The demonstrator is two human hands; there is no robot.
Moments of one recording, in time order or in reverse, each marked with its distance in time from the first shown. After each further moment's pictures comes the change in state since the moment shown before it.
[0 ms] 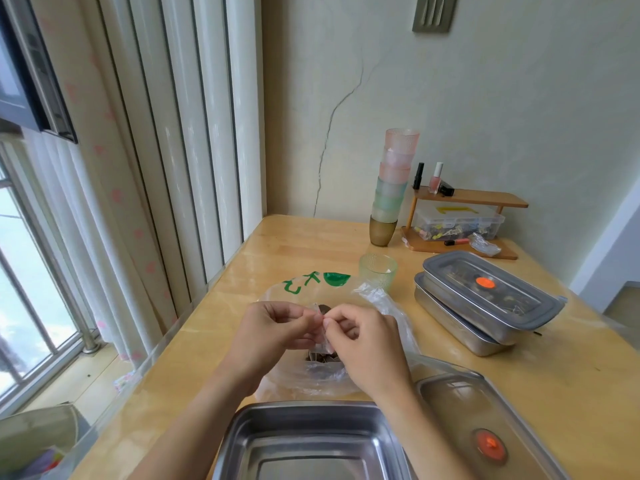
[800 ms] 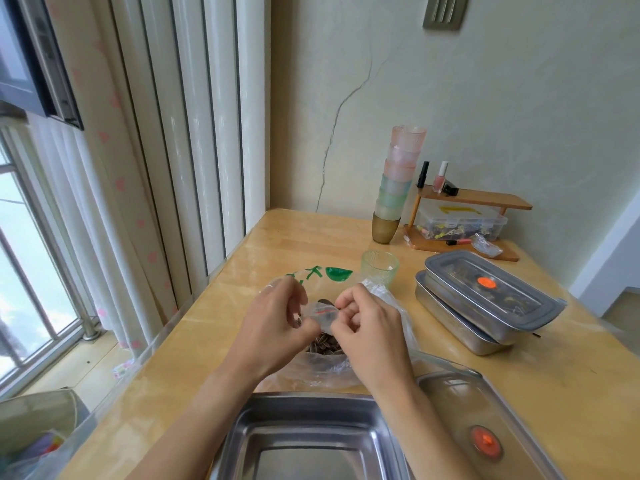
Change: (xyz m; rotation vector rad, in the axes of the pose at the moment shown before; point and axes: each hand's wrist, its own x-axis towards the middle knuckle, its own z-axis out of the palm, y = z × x) left_hand 0.004 -0.008 -0.004 0.701 0.110 0.409; right_hand 0.001 0.002 -0.001 -0.205 0.083 -0.073
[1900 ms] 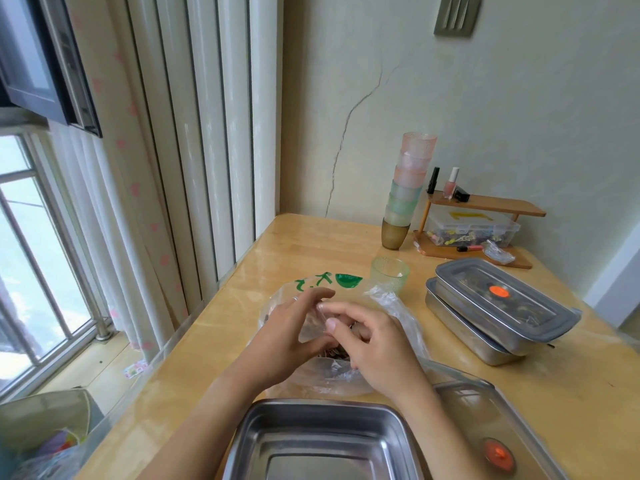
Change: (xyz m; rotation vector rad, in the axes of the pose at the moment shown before) left_hand 0.002 -0.025 0.005 -0.015 -0.164 0.195; right_hand 0.004 -0.003 -0.012 0.380 -0.304 0.040
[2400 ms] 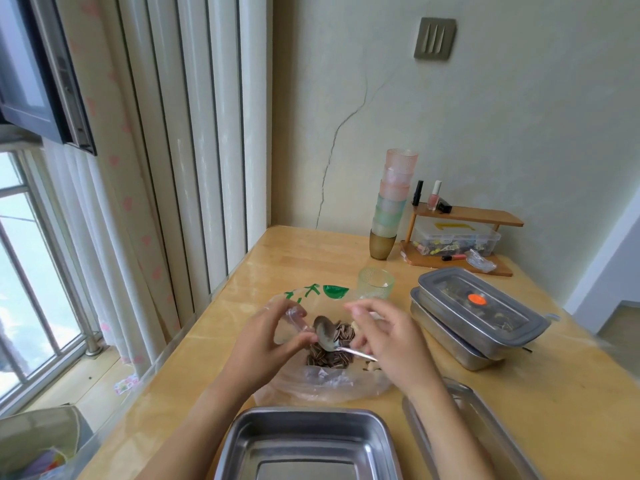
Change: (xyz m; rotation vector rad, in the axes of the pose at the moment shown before) left_hand -0.001 -0.014 -0.003 -0.041 0.173 -0.057; right_hand -0.006 -0.012 -0.039 0.020 0.132 0.119
